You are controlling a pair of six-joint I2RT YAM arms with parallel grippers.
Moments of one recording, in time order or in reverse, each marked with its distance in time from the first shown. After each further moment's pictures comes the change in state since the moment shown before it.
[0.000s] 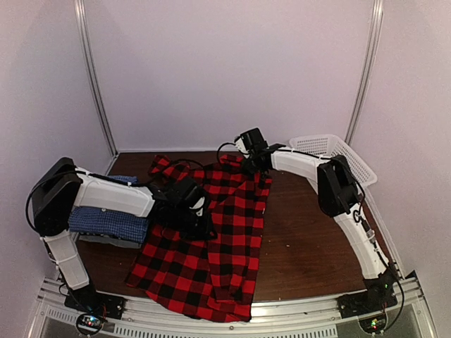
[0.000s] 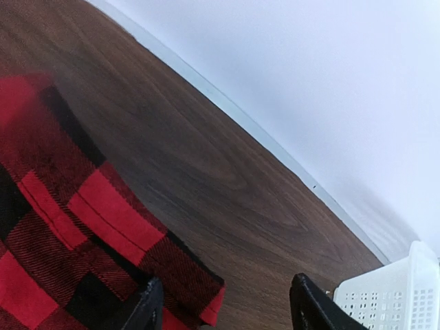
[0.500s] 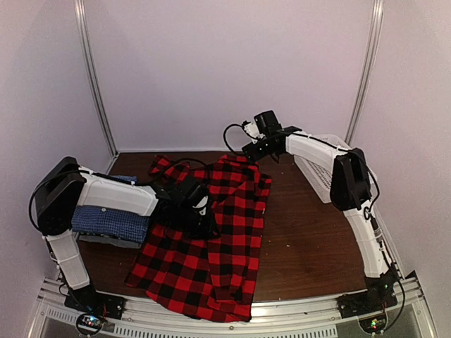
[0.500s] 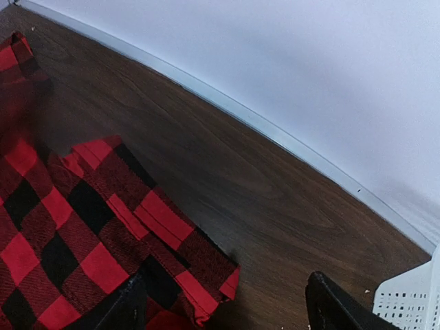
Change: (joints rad) left arm -0.008 0.029 0.035 0.000 0.002 0.001; right arm -0.061 -0.098 0.037 -0.147 -0.307 0.168
